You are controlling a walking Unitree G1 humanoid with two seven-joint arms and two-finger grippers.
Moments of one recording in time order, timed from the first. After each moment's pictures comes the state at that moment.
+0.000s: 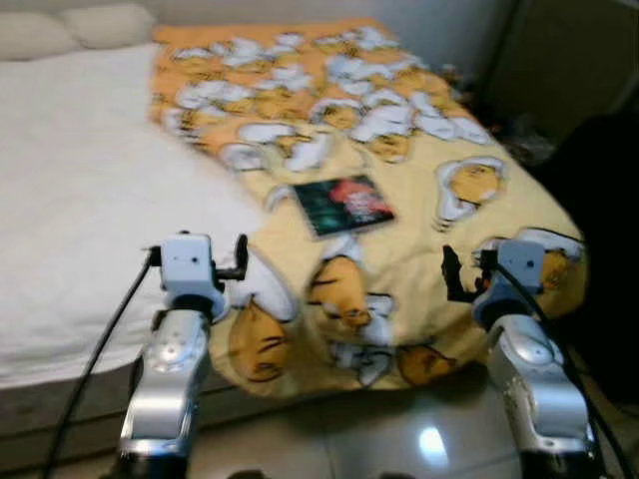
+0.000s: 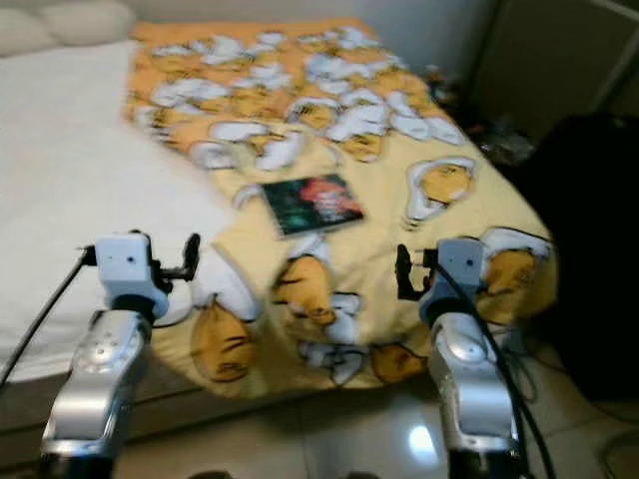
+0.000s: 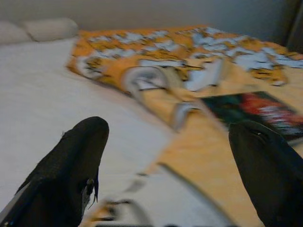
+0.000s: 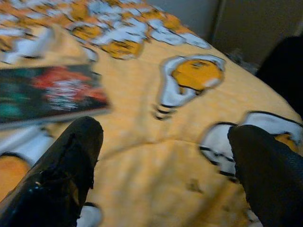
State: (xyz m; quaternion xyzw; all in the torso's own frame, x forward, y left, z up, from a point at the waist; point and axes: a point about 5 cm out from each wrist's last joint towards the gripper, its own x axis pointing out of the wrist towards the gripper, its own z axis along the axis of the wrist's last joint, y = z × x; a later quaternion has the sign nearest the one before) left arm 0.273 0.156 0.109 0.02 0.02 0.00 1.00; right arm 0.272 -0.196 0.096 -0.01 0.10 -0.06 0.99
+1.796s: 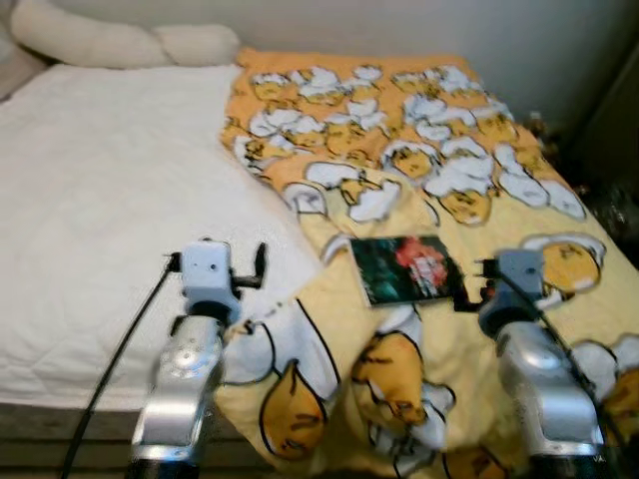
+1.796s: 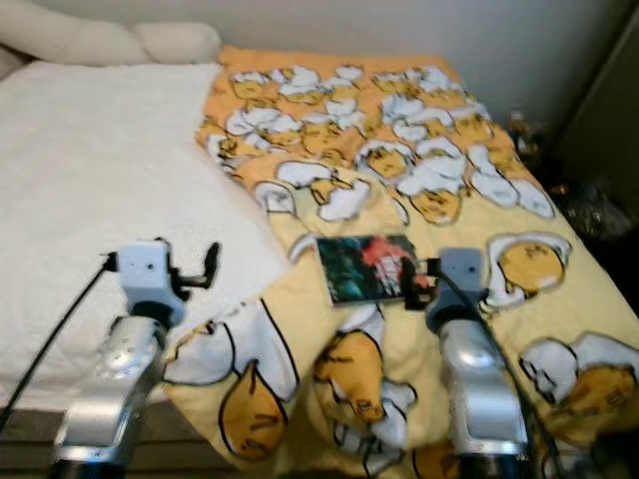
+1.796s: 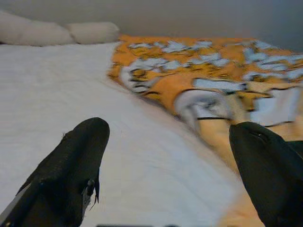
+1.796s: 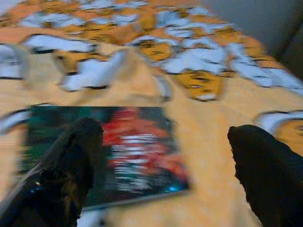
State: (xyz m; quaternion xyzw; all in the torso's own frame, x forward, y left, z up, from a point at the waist) left arm 0.270 0.156 0.105 0.02 0.03 -0.01 1.00; right arm 0.270 -0.186 0.088 -0.02 0.12 -0.01 0.99
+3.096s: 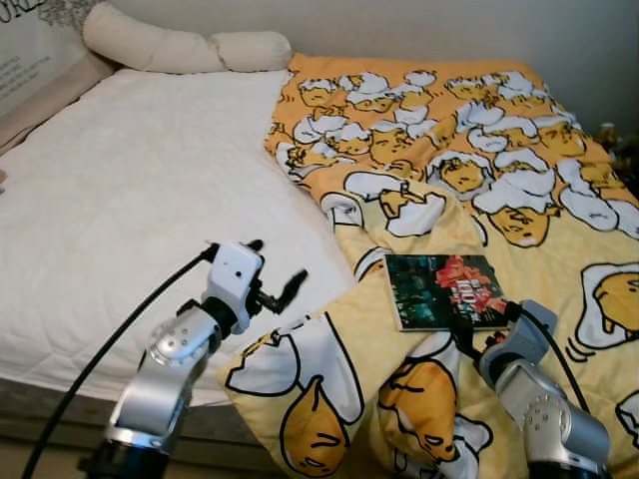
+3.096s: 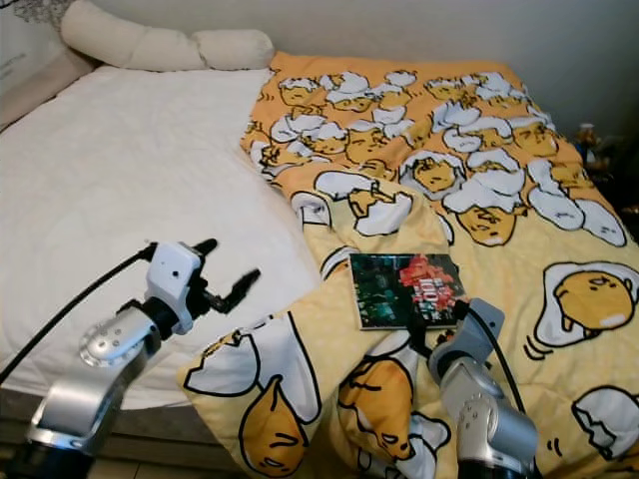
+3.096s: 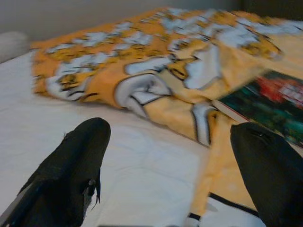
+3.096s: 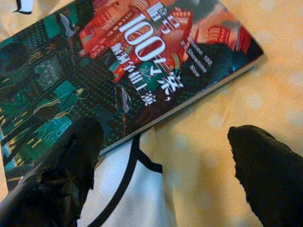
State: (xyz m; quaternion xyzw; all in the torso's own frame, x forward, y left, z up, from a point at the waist) left arm 0.272 0.142 0.110 0.10 0.05 -0.29 0.95; right arm 0.241 -0.214 0.033 0.23 0.31 -0.14 0.91
